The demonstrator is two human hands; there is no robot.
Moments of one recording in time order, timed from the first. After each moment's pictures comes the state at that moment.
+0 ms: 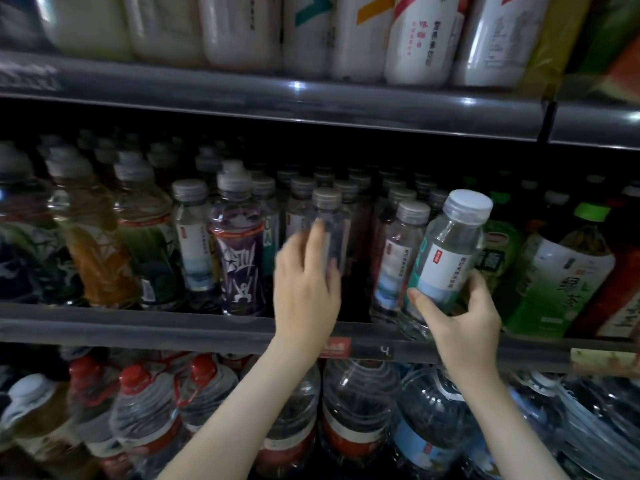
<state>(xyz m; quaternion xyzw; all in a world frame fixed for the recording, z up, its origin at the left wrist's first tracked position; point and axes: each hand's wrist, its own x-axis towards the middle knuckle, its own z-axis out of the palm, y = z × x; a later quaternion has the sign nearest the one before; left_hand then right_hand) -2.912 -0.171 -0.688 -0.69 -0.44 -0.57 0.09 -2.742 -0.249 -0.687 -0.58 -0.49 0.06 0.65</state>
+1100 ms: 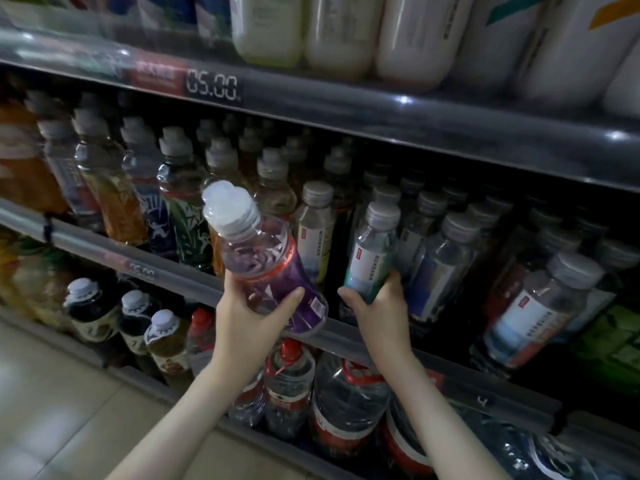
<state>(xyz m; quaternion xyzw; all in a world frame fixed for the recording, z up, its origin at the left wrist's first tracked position) -3.091 -0.198 -0.687 -0.50 -0.51 -0.67 -0.20 -2.923 -0.132 -0.707 -0.58 -0.60 0.27 0.48</state>
